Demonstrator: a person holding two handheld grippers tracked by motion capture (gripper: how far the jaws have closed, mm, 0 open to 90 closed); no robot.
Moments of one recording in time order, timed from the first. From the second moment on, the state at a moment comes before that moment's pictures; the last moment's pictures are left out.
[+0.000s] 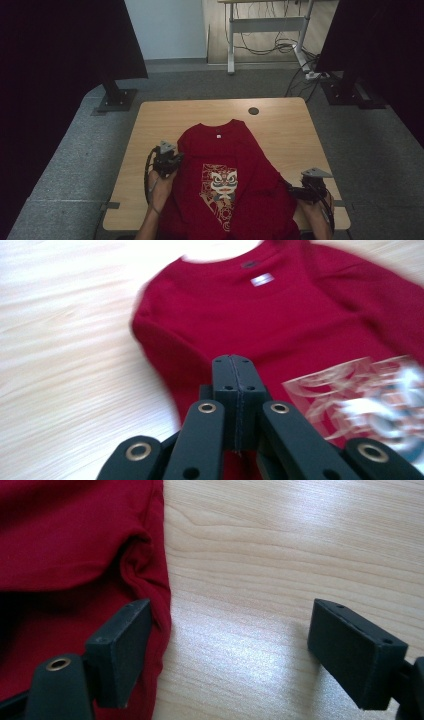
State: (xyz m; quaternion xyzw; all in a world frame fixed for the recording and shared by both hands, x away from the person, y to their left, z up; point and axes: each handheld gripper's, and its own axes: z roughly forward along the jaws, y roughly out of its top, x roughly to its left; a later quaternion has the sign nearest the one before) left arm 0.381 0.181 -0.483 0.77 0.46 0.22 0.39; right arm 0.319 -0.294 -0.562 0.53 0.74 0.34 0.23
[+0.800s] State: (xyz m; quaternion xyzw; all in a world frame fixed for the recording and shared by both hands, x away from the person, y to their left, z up) left arm 0.350 0.232 -0.502 0.80 0.42 0.25 0.35; right arm 0.319 -0.294 -0.562 0.53 0.75 0.34 0.23
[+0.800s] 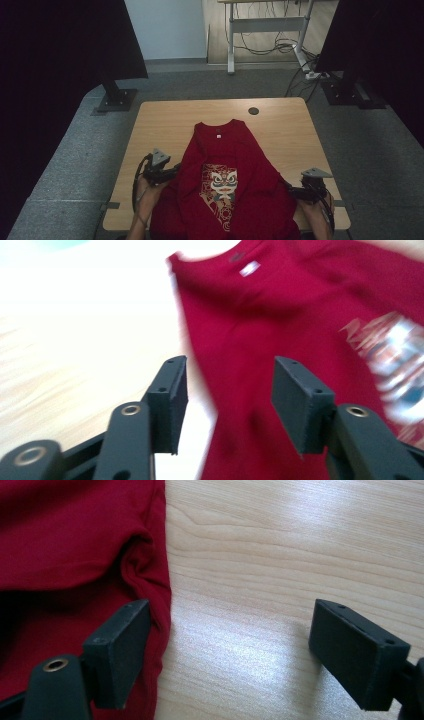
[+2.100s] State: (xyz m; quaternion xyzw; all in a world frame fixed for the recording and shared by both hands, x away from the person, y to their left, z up) left arm 0.374 0.219 -0.542 0.79 0.46 0.22 0.35; right arm 0.346 -0.257 -0.546 0.49 0.75 0.39 0.21
